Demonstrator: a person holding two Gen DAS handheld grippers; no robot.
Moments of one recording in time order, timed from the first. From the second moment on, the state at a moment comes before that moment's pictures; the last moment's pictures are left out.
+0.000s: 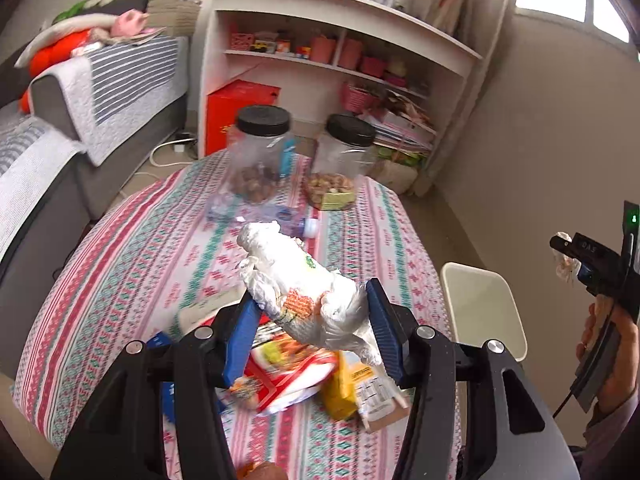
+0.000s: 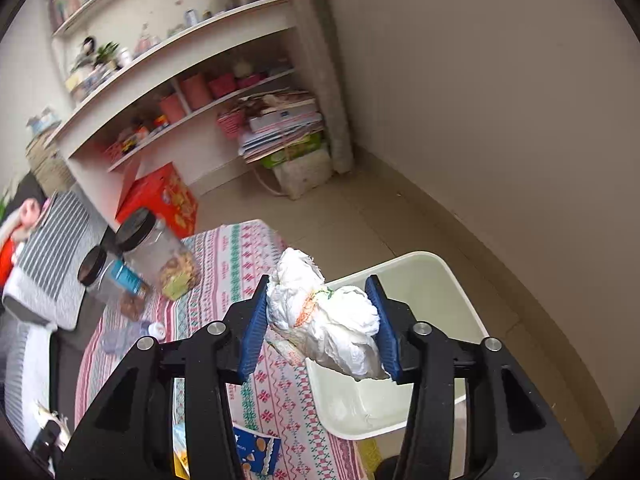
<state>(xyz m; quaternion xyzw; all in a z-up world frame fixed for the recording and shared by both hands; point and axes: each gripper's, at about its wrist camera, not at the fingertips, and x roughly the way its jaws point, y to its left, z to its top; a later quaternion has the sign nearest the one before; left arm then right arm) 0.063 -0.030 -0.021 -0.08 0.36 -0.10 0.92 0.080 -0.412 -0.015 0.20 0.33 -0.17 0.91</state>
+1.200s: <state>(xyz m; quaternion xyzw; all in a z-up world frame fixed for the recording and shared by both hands) 0.108 -0.317 -0.030 0.05 0.39 -0.20 0.90 -0.007 -0.502 0.030 0.27 0.19 -0.26 0.91</state>
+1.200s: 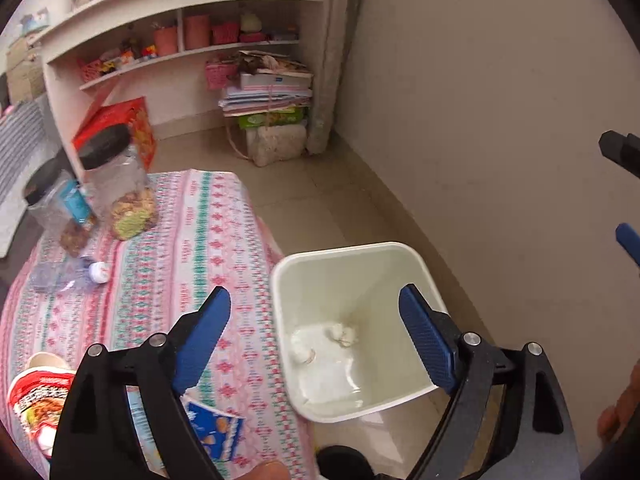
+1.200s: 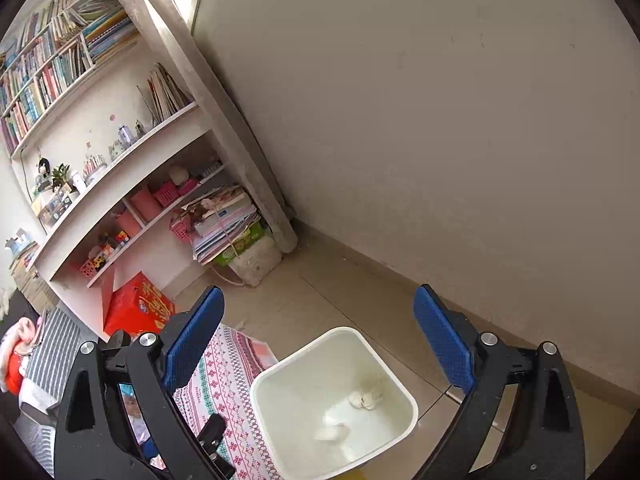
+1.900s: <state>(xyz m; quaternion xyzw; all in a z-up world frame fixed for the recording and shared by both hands) 0.020 -0.135 -0.005 0.06 0.30 -0.02 0.95 -0.030 -0.317 0.035 0.06 0.17 -0.15 0.97</state>
